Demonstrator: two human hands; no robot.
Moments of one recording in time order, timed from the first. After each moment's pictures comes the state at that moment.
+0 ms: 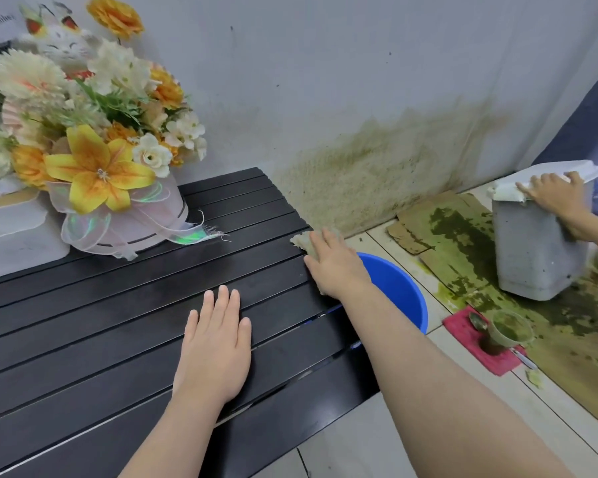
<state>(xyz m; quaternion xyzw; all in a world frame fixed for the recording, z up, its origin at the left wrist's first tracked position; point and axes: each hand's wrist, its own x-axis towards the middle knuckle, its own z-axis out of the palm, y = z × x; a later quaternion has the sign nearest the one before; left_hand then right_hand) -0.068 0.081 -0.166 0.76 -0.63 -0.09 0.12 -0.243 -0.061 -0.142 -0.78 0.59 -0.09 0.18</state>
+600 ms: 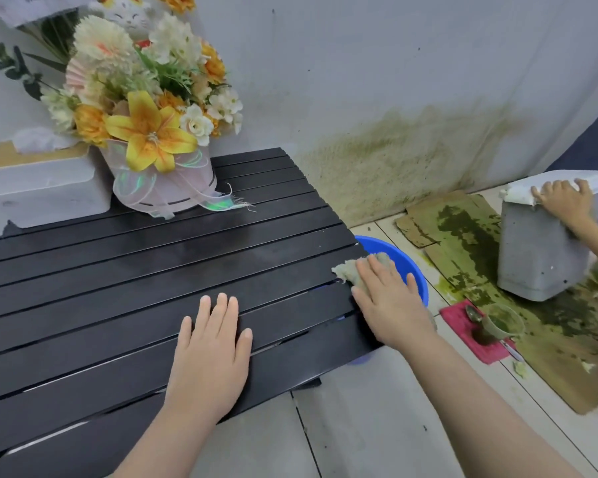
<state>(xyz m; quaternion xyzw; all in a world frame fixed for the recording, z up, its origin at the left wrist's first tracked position) -0.058 0.171 -0.161 0.78 -0.61 -0.07 0.12 -0.298 0.057 -0.143 -0.77 0.63 -0.06 0.11</state>
